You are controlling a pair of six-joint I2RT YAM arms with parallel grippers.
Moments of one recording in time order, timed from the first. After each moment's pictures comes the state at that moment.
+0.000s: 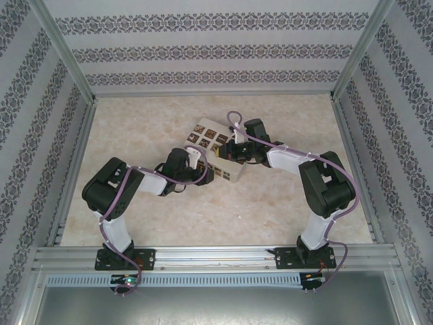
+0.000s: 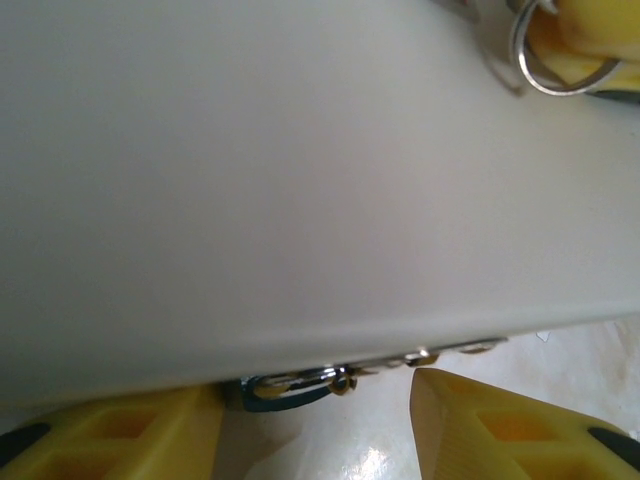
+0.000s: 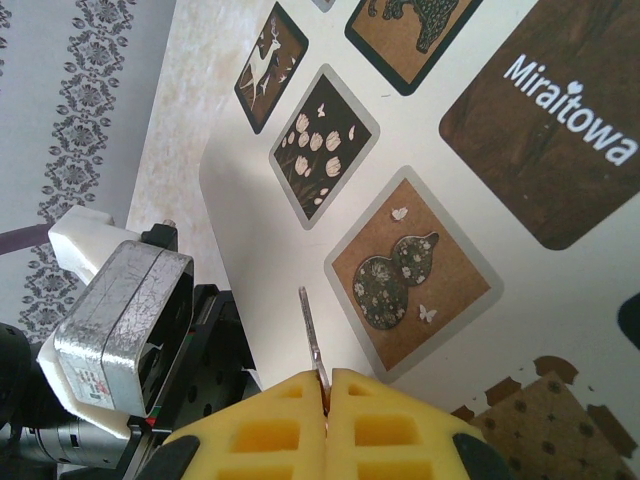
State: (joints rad) left arm -0.49 1.82 0.69 0.51 0.42 -0.35; right arm 0.43 1.80 1.04 0.02 -0.70 0.57
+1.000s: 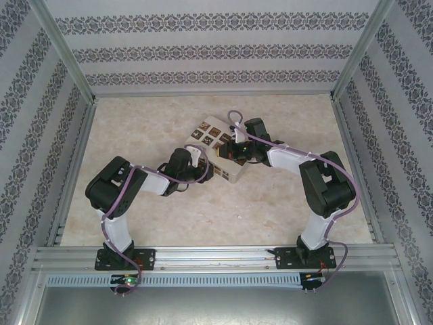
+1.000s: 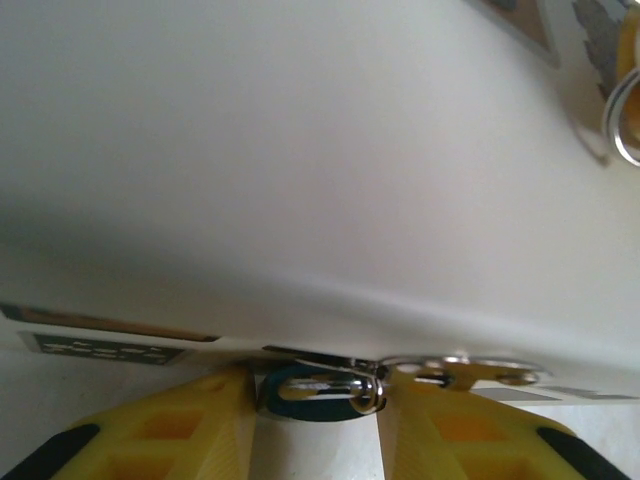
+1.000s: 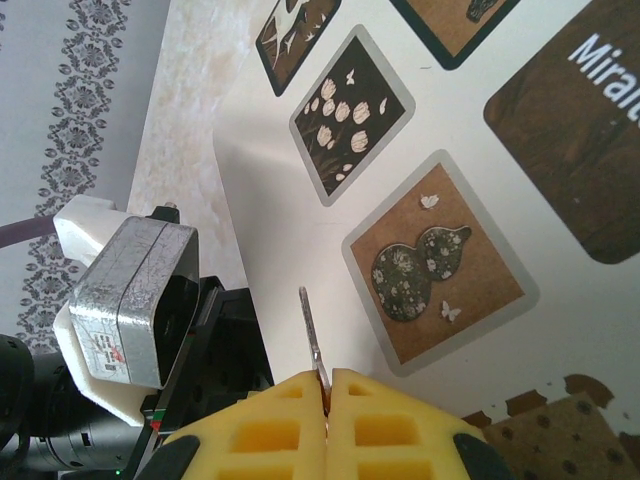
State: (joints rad) left arm -0.52 1.85 0.71 0.55 0.32 -0.41; right arm 0.42 1.80 1.05 -0.01 -0.70 0.57
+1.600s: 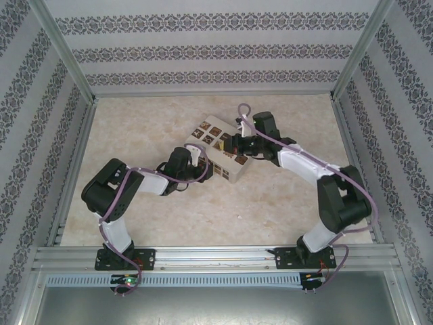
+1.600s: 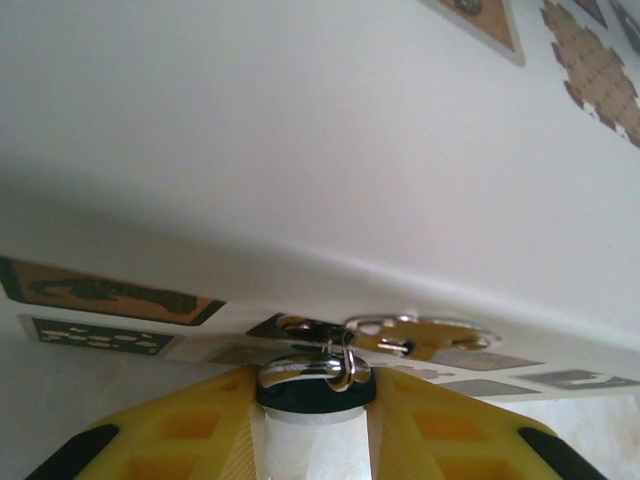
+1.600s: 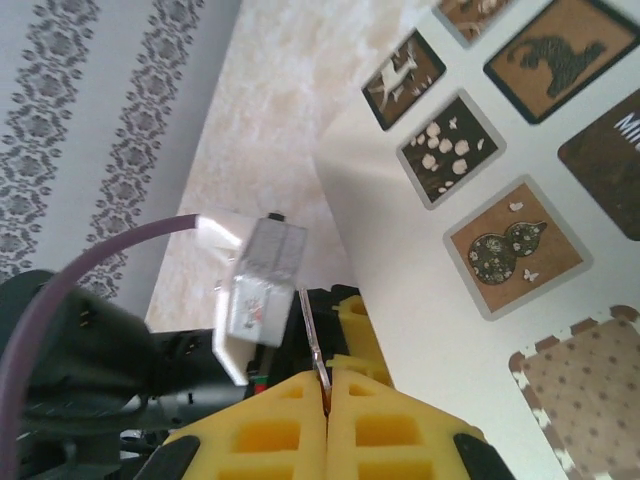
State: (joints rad) left arm -0.52 1.80 0.71 0.49 0.32 -0.43; right arm 0.39 1.58 1.03 -0.10 -0.70 0.57
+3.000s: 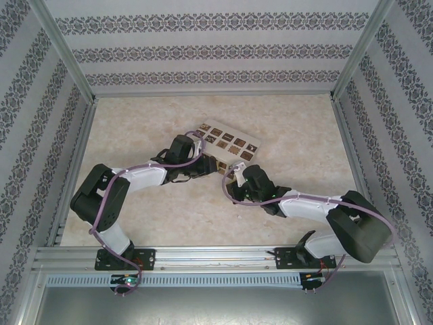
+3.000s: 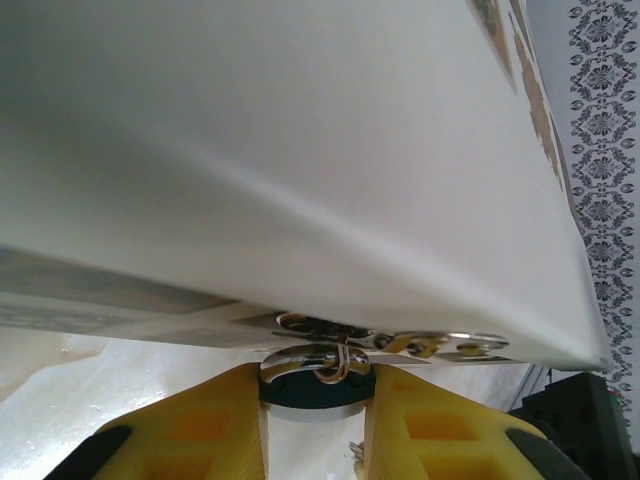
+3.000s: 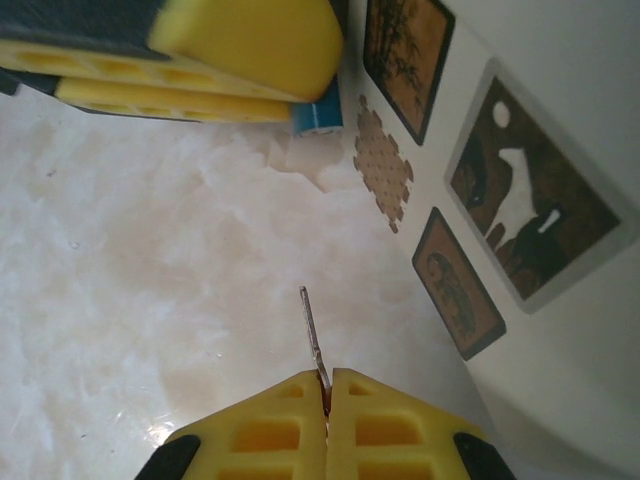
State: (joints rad) left arm -0.52 1.69 0.89 0.08 0.52 -0.80; right arm 0.73 1.37 0.47 0.21 -0.11 0.26
